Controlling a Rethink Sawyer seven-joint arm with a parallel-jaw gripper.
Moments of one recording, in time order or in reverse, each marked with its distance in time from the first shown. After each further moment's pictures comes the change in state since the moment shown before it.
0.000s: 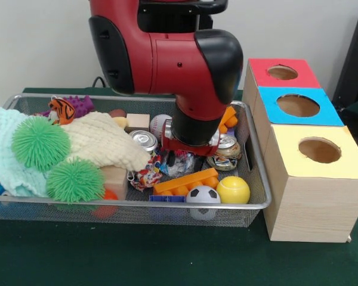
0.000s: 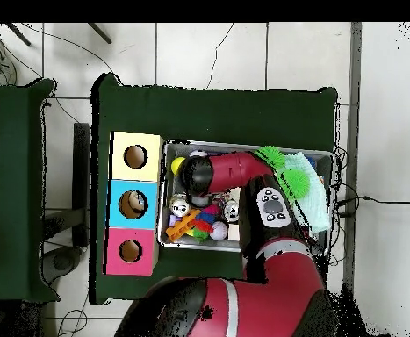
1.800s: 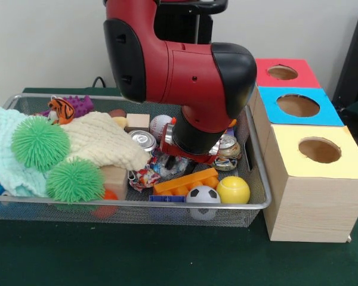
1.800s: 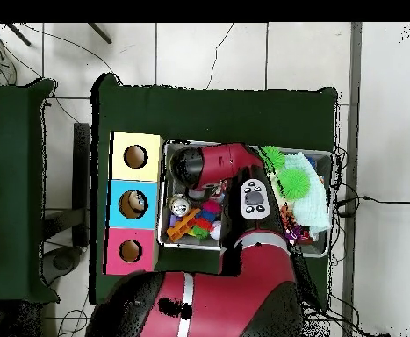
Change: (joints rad) arm 0.100 0.069 -0.118 -0.139 0.052 0.102 0.000
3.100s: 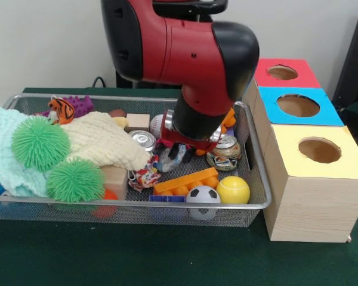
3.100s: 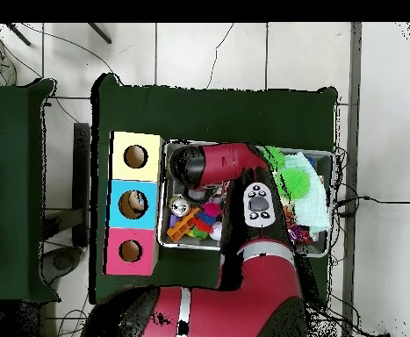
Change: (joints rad) arm -0.001 -0.095 -0.012 0.073 0.036 0.002 0.000
